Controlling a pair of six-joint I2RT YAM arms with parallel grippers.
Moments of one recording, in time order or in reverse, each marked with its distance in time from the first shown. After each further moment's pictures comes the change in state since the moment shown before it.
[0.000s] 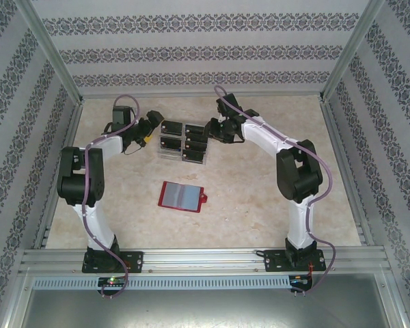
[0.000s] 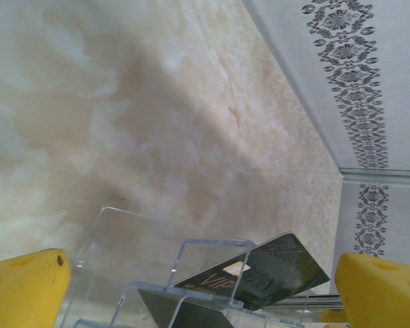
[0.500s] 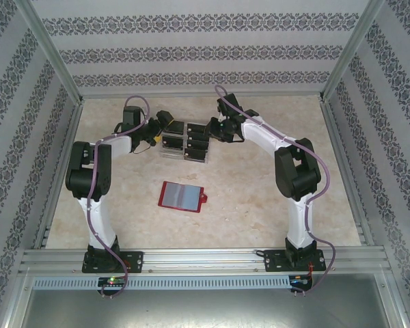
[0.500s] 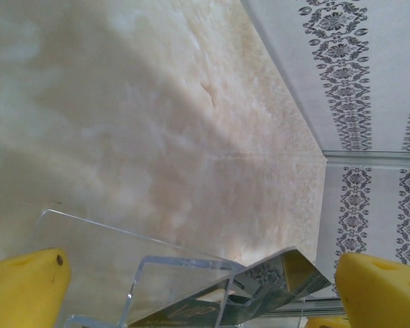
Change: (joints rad) left arm -0.068 0.087 0.039 0.095 0.024 -0.060; right arm -0.016 0.028 0.007 0.038 -0.026 0.007
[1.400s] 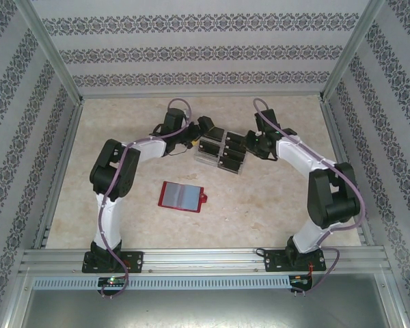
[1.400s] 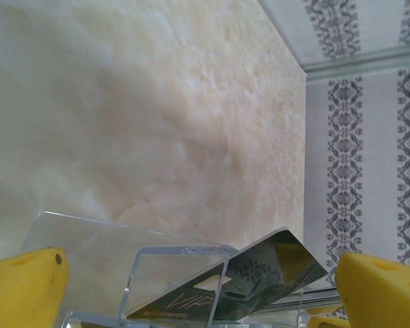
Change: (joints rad) left arm -0.325 0.116 0.142 0.053 -0.095 -0.067; right arm -0.178 -0.421 -0.517 0.056 0.136 0.000
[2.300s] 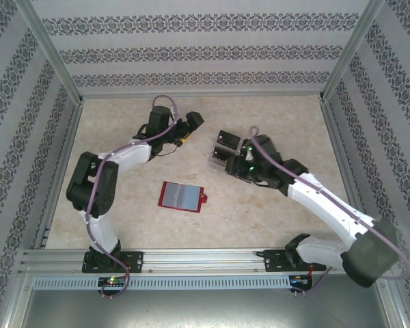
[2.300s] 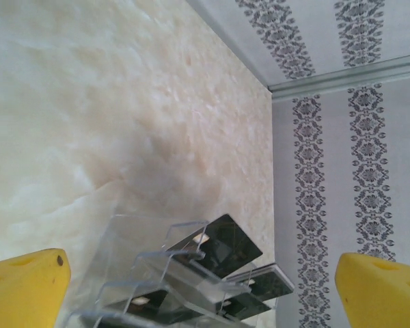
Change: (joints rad) left arm 0.063 -0.329 -0.208 -0.076 -0.035 0.032; right arm 0.376 -0.438 -0.229 -0.069 0.038 0.008
